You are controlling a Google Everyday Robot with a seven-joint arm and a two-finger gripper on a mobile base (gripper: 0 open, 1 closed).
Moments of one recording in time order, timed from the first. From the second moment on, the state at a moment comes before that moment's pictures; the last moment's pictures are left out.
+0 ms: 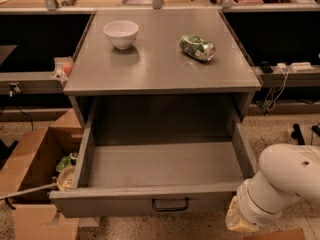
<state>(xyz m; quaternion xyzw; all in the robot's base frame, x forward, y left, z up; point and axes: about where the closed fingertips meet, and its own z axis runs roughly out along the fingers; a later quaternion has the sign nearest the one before) 0.321 -0.207 0.620 -0.65 0.75 0.11 0.06</state>
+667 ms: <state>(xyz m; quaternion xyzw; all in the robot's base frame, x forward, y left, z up) 0.321 -0.207 0.620 -0.65 0.75 0.11 0.06</state>
